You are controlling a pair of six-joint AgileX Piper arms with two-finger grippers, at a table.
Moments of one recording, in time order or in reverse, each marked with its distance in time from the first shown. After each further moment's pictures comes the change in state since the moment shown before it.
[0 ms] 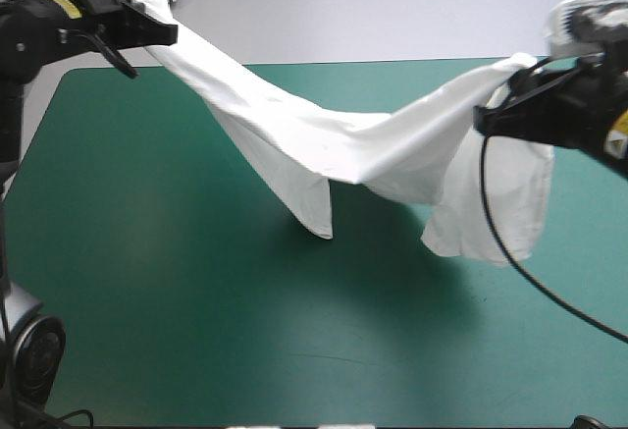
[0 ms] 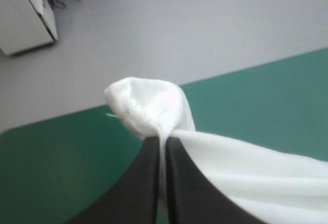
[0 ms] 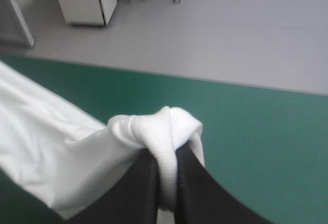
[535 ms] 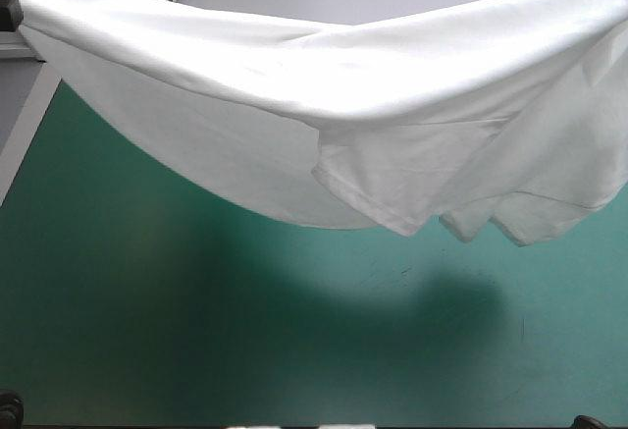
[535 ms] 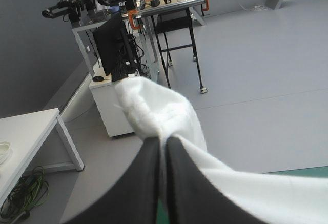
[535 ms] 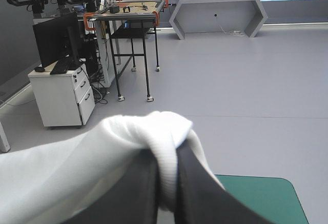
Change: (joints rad) left arm 0.000 -0.216 -0.169 0.249 0.019 0.012; right arm 0.000 -0.018 -0.332 -0.166 0.000 -0.083
